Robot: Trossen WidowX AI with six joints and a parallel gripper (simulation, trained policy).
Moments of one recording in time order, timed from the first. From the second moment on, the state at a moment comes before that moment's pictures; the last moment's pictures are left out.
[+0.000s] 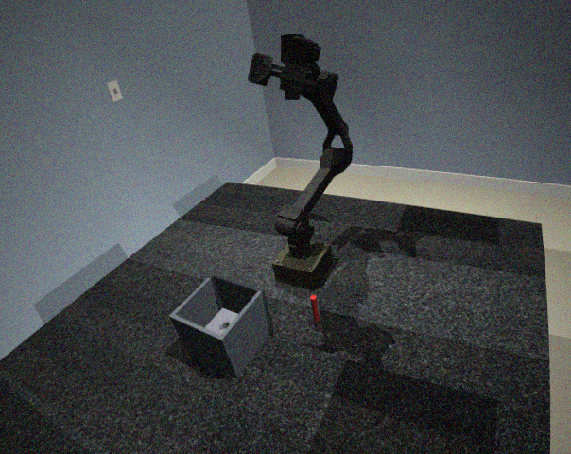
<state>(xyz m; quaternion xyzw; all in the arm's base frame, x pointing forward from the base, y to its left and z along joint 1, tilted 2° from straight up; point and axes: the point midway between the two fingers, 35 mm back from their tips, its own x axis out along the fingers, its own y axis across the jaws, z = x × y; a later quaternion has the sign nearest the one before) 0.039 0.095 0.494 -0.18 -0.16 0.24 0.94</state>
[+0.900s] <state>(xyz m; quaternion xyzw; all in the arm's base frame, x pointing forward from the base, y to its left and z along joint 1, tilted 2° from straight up) 0.154 0.027 0.397 0.07 0.14 0.10 0.98</state>
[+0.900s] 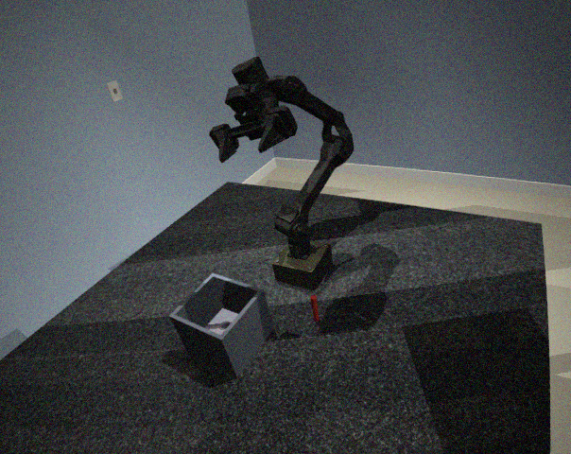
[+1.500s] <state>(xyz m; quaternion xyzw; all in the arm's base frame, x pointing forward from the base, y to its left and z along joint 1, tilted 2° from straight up) 0.195 0.039 0.332 0.26 0.33 0.09 0.90</state>
